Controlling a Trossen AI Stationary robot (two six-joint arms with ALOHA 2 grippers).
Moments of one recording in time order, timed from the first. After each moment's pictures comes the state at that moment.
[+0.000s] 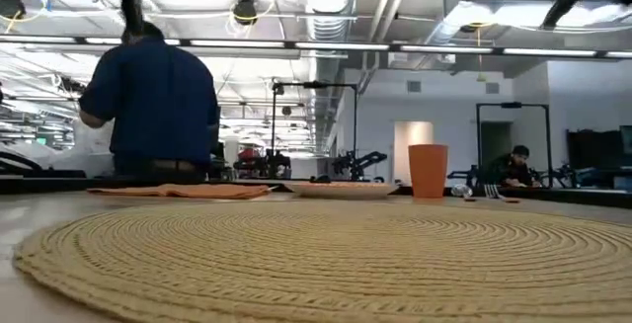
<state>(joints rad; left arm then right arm) -0.09 0.49 0.57 0.19 -0.42 -0.36 0.06 0.02 0.22 0.63 0.25 0.27</state>
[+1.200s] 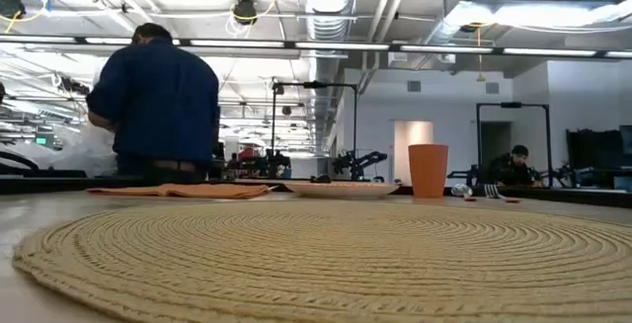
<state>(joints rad) 0.10 0.78 1.16 -0.83 -0.65 -0.65 -0.24 1.01 1.66 -1.36 0.50 0.45</state>
